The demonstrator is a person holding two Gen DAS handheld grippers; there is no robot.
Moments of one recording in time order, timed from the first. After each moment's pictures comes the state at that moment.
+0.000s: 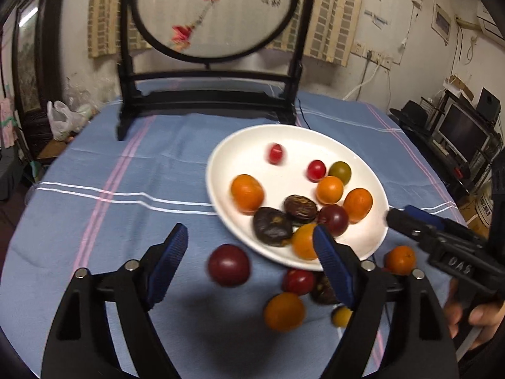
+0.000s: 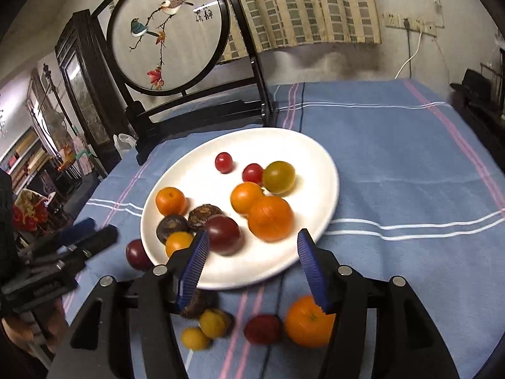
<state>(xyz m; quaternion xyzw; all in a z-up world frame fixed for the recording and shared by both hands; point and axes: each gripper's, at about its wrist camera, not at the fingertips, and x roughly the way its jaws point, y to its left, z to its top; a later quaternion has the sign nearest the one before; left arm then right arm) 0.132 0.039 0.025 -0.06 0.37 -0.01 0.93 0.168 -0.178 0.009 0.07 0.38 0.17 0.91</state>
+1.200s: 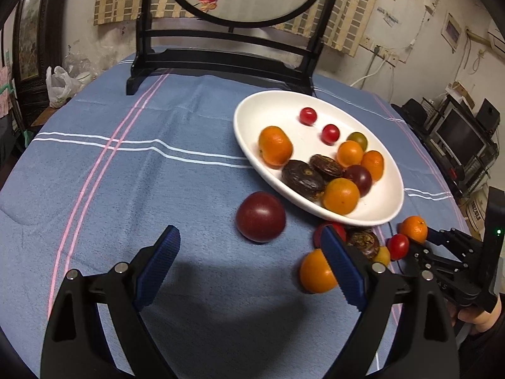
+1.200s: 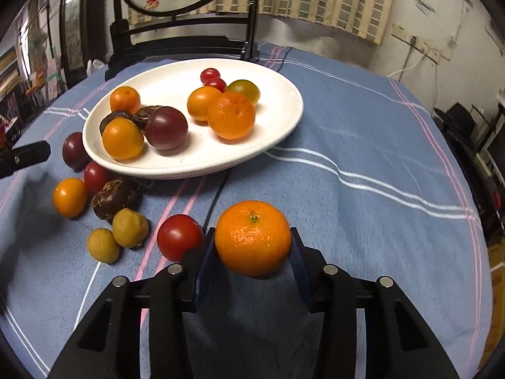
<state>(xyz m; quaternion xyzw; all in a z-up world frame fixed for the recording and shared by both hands) 0.118 0.067 -0.015 -0.10 0.41 -0.03 0.91 0.143 -0.182 -0.043 -0.10 0.43 0.11 0.89</state>
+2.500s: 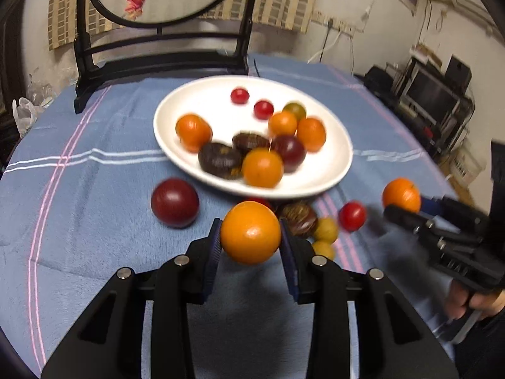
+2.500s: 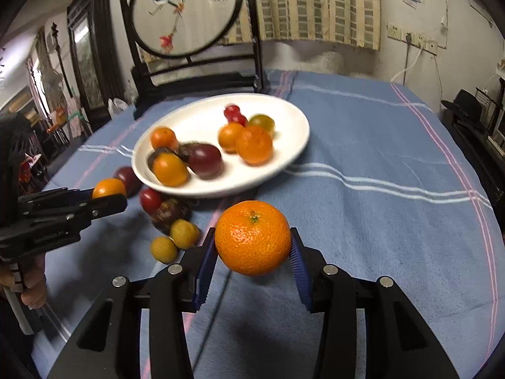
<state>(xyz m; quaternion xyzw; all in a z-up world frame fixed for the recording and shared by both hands) 0.110 0.009 -0.007 -0.04 0.42 -0.11 0.90 0.106 -0.191 -0.008 -0.02 0.39 0.16 0.91</state>
